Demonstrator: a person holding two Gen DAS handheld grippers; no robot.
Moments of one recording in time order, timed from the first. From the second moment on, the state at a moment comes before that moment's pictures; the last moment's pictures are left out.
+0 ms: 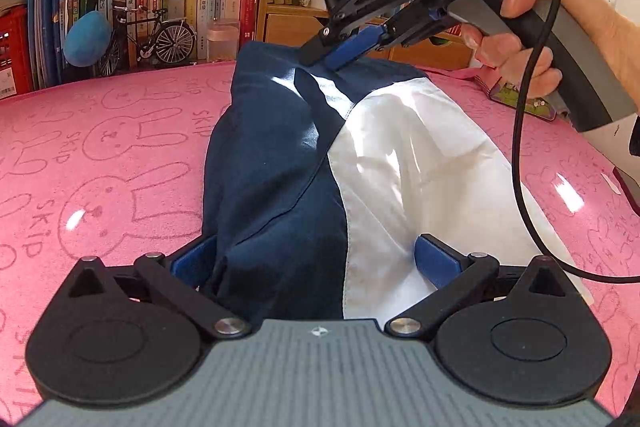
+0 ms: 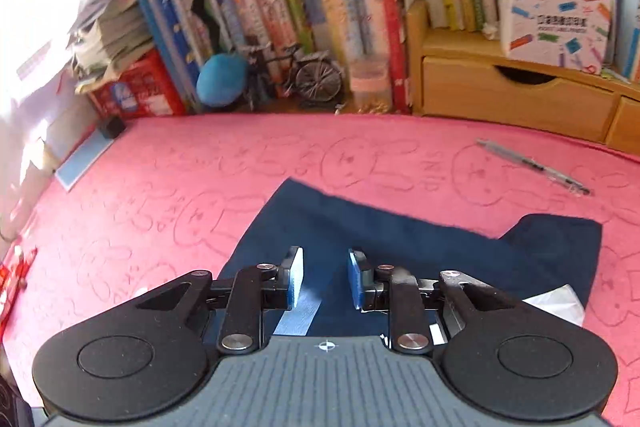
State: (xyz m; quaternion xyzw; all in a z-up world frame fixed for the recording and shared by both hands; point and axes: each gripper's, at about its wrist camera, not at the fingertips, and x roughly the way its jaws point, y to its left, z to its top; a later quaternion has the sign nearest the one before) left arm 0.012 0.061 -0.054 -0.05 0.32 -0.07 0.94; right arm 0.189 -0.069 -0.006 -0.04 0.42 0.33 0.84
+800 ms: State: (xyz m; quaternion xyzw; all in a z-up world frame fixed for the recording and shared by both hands) left arm -0.007 0.065 -0.045 -0.05 0.31 -0.06 0.95; right arm -0.009 -0.261 -0.034 -0.04 0.35 0.35 0.87
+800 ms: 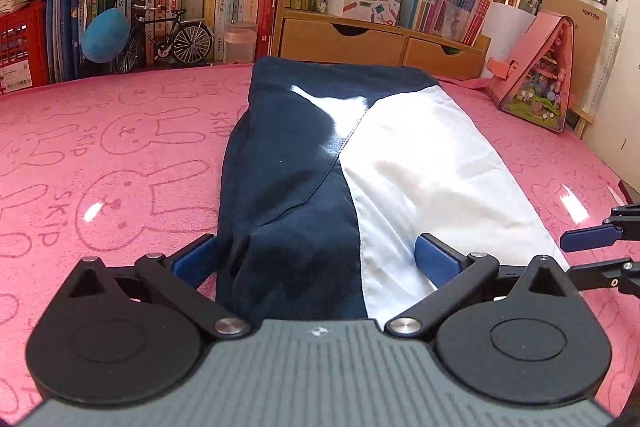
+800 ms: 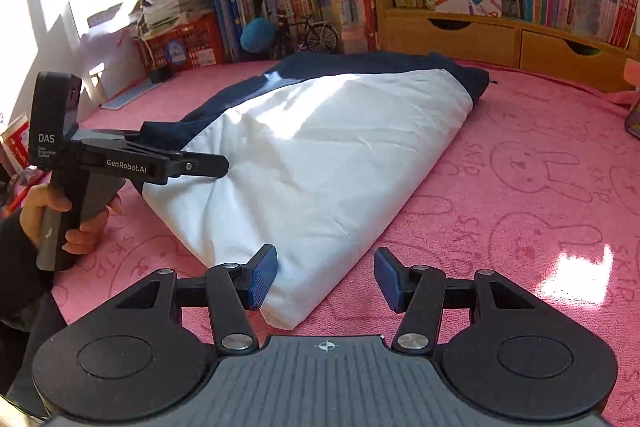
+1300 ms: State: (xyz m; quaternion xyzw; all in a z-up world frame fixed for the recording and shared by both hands) left arm -0.035 0.085 -0.039 -0.03 0.34 -0.01 0.94; right arm -0.048 -0.245 -0.058 -0.12 0.32 0.32 0.88
